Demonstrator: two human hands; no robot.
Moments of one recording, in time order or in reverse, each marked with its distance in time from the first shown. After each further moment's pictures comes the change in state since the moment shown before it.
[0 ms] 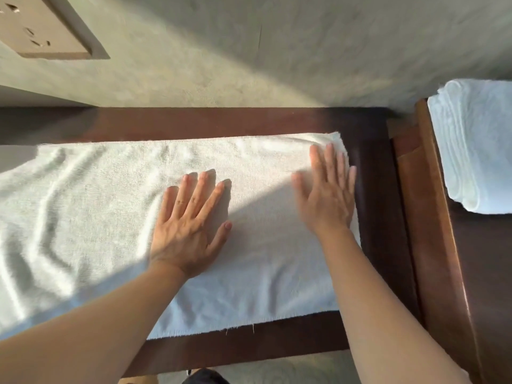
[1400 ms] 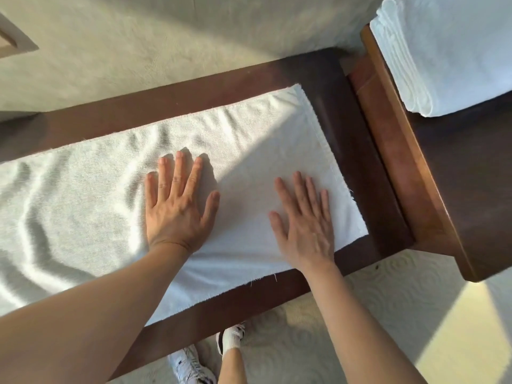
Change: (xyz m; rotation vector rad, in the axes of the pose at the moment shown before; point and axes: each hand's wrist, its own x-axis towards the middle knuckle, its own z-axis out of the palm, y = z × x) left_hand 0.001 0.001 -0.006 -0.107 0.003 0.034; right_hand -0.156 -0.013 0.034 -0.030 -0.012 0.022
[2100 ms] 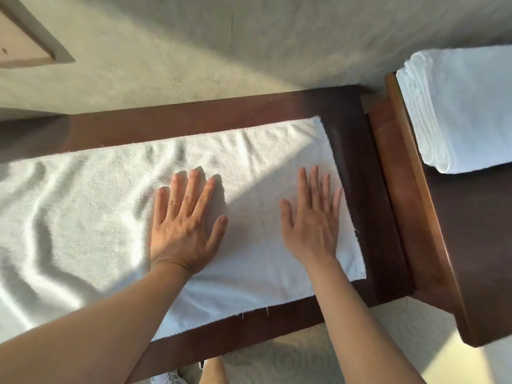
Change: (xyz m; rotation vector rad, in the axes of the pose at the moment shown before) left_hand -0.002 -0.002 0.002 0.047 -0.021 0.007; right_hand 0.068 -0.007 -0.026 0.034 0.024 0.066
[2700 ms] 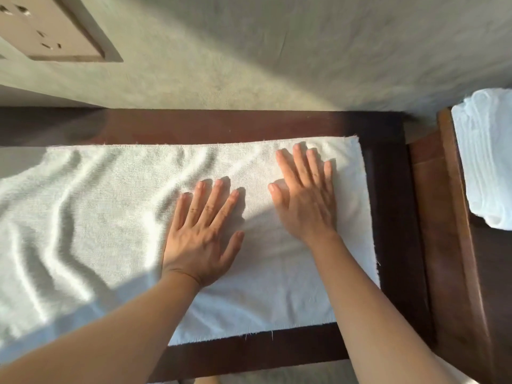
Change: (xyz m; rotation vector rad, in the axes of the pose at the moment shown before) left_hand 0.001 -0.001 0.004 0.036 0.010 -0.002; right_hand 0.087 -0.038 0.005 -0.041 -0.041 -0.347
